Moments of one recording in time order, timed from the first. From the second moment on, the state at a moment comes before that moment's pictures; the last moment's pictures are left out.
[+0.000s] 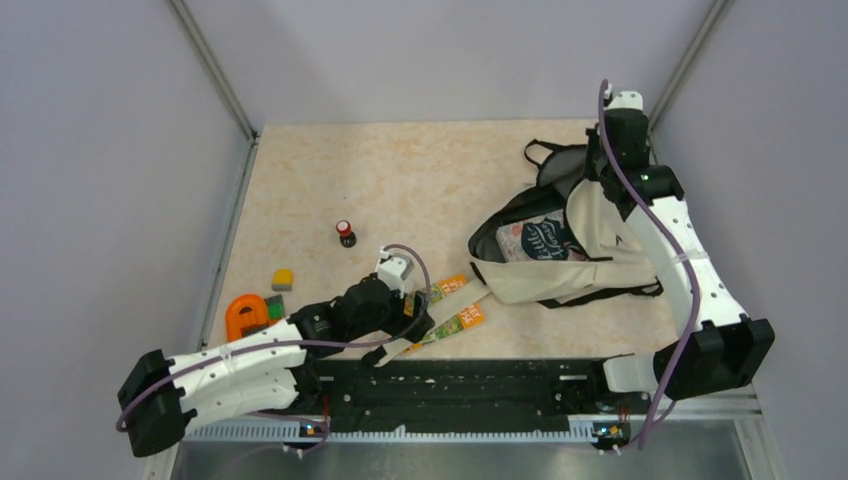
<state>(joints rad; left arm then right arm) -0.99 0.93 0.51 -0.17 -0.11 -0.51 0.19 1.34 1.41 -0.60 0.35 0.10</state>
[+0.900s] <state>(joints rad) -0.69 0.99 0.38 -0.13 -0.06 -0.83 0.18 1.27 1.26 -0.58 0.25 0.12</state>
